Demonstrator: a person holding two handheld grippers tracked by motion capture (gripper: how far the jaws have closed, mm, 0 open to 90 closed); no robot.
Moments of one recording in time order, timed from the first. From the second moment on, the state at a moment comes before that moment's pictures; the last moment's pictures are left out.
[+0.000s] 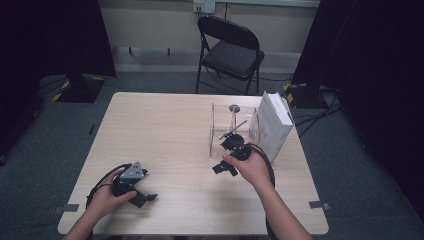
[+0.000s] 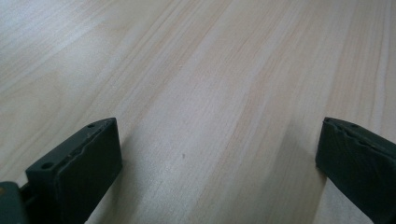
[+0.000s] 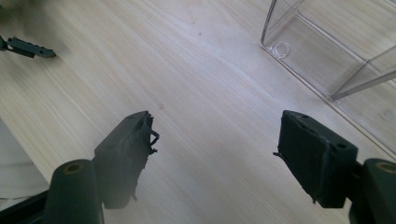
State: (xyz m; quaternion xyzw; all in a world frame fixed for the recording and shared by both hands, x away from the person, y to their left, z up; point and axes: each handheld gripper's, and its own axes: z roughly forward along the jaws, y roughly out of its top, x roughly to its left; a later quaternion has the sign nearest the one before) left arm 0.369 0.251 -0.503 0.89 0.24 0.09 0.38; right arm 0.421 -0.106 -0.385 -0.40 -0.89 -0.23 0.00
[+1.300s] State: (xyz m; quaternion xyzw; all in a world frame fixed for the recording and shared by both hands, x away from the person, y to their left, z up) left arm 0.368 0.251 -0.503 0.89 0.24 0.10 0.37; right arm 0.405 -0.077 -0.427 -0.37 -0.90 -0.25 0.01
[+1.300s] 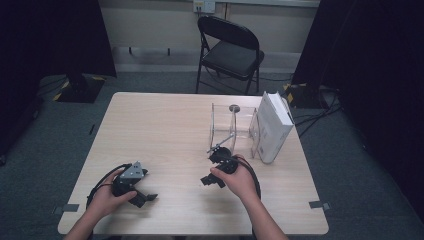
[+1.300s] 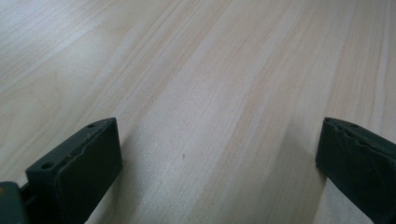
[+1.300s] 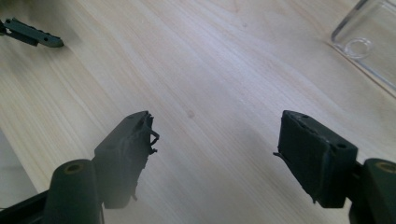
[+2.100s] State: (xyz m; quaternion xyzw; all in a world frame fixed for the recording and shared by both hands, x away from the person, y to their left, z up) left arm 0.368 0.251 -0.503 0.89 0.24 0.10 0.37; right arm 0.390 -0.050 -0.465 -0.33 -0.90 -0.27 -0.04
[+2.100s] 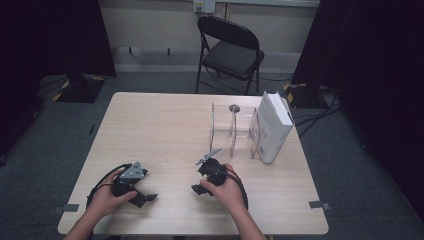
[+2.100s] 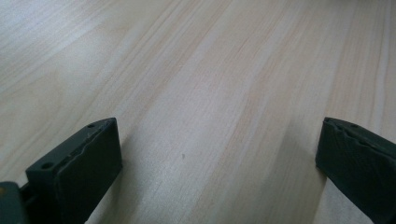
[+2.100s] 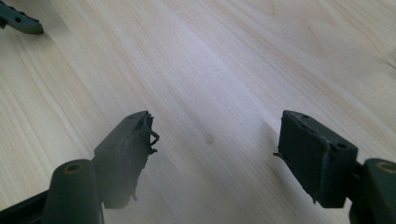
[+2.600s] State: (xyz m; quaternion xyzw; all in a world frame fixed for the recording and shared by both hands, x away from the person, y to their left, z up) left arm 0.369 0.251 -0.503 0.89 0.24 0.10 0.38; right arm 0.380 -0.041 -0.483 -0.29 -0.91 -0.29 -0.08
